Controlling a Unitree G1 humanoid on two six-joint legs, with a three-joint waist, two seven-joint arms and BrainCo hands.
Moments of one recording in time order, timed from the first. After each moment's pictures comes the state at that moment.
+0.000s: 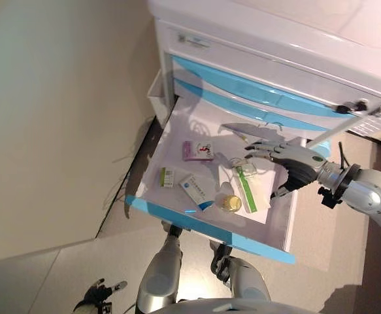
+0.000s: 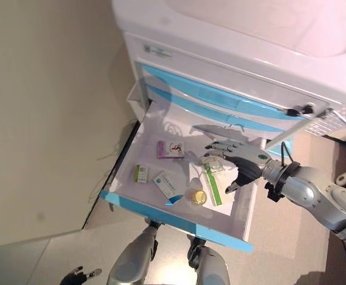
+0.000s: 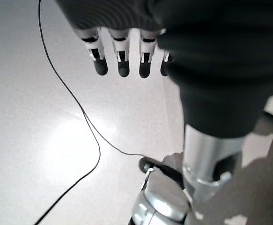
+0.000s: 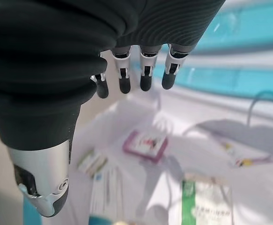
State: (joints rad) left arm 0.07 0.33 0.07 1.18 -0.18 -0.09 0.00; right arm -0.22 -1.22 0.39 -0.19 -0.26 -0.30 0.15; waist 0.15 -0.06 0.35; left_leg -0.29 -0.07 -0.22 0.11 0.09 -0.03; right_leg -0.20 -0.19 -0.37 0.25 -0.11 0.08
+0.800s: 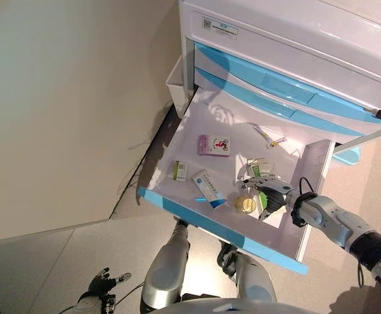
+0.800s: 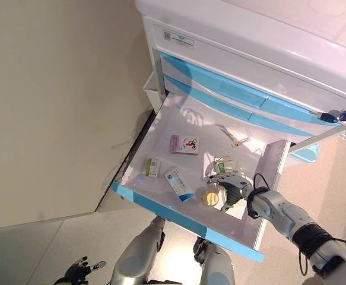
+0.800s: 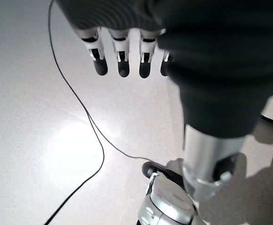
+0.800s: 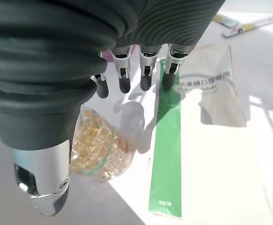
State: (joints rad) left arm 0.06 0.32 -0.01 1.13 -0.20 -0.10 0.02; right arm -0.34 -0.82 0.64 0.36 -0.52 -0.23 0.08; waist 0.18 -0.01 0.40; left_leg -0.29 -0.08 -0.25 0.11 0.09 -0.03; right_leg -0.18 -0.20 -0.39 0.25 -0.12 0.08
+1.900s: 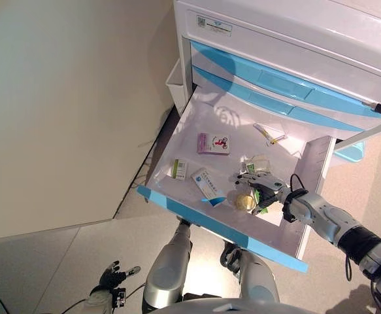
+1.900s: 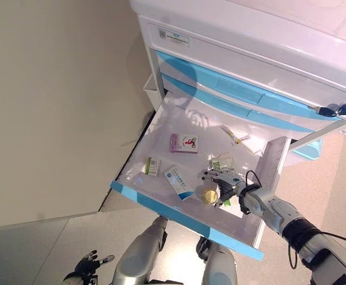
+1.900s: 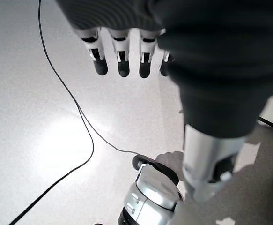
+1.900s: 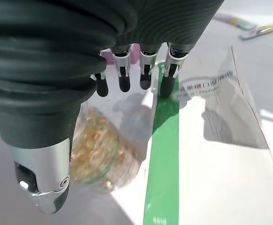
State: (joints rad) left arm 0.04 0.28 -0.04 1.12 -0.23 -0.12 0.04; right arm -0.39 -0.80 0.71 0.36 -0.56 -0.21 0.08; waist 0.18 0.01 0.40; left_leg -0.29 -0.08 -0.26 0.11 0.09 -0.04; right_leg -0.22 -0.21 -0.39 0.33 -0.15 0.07
